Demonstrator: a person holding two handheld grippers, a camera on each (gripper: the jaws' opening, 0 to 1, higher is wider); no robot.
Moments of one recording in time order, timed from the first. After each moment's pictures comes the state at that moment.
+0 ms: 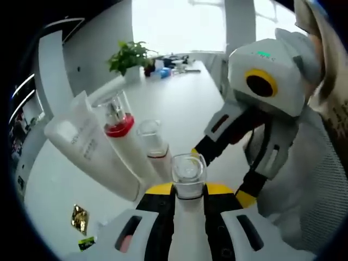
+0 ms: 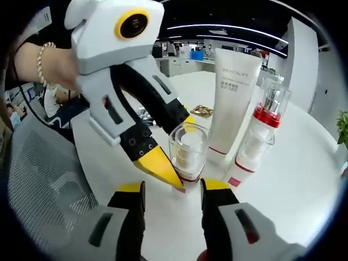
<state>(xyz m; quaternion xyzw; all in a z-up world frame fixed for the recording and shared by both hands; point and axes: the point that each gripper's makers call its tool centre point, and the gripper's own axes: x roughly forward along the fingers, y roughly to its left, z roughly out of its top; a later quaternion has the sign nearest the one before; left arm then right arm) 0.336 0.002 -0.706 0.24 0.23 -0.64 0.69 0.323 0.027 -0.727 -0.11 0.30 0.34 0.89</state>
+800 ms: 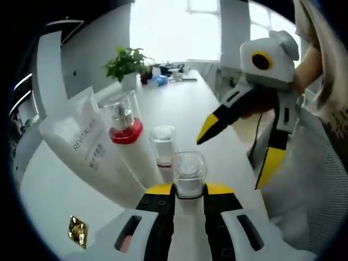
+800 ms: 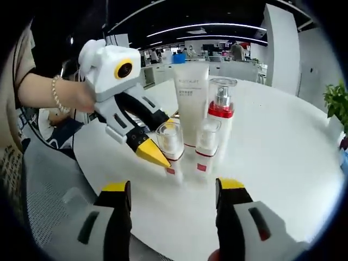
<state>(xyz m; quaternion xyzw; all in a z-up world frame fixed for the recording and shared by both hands) 0.356 -0.009 -0.705 0.21 0.22 -0.67 0.68 0.318 -0.033 -0.699 -0.05 0.30 0.28 0.91</state>
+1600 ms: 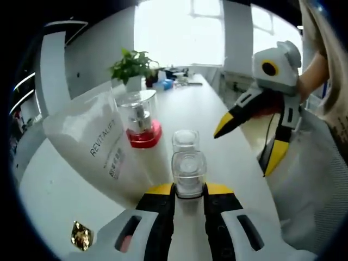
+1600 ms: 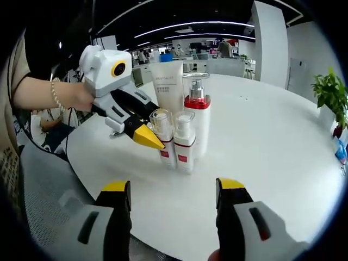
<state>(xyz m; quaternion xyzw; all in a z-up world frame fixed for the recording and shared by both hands) 0.377 -0.017 -0.705 0.20 0.21 -0.66 0.69 0.315 -0.051 -0.707 -0.04 0.31 0.25 0.92</state>
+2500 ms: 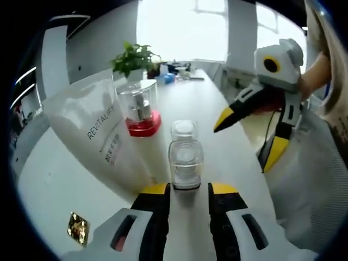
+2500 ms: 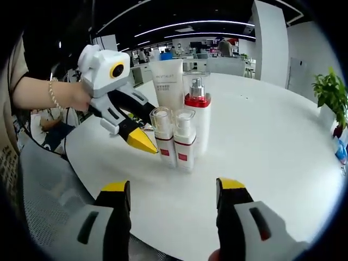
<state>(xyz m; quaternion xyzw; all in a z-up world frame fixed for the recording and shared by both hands) 0.372 -0.006 -0.712 0.20 0.24 -0.65 0.69 0.314 -0.051 -0.708 -0.05 0.31 0.25 0.92</state>
